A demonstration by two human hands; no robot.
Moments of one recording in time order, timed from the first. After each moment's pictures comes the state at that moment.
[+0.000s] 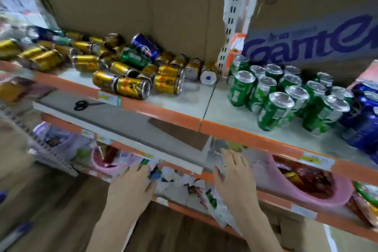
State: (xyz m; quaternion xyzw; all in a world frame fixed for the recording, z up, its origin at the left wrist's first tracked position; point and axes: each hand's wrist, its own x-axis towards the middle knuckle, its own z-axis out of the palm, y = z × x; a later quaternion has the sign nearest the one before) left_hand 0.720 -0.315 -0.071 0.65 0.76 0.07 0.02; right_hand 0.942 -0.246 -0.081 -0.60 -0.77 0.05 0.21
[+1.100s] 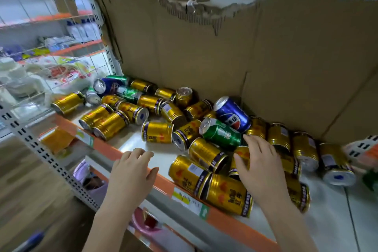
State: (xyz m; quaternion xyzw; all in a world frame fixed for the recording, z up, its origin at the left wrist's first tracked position) left_hand 0.387 -0.098 -0.018 0.57 0.81 0.11 -0.09; right_hand 0.636 0.013 -0.008 -0.53 -0.81 0.05 0.26
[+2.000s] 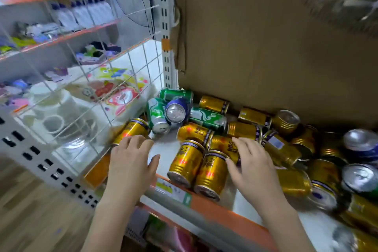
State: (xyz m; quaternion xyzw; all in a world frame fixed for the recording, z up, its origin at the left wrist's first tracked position) left_hand 0.026 -0.040 -0.011 0.60 0.78 0.14 -0.10; right_hand 0.271 0.036 -0.017 -0.52 -0.83 0.00 0.21
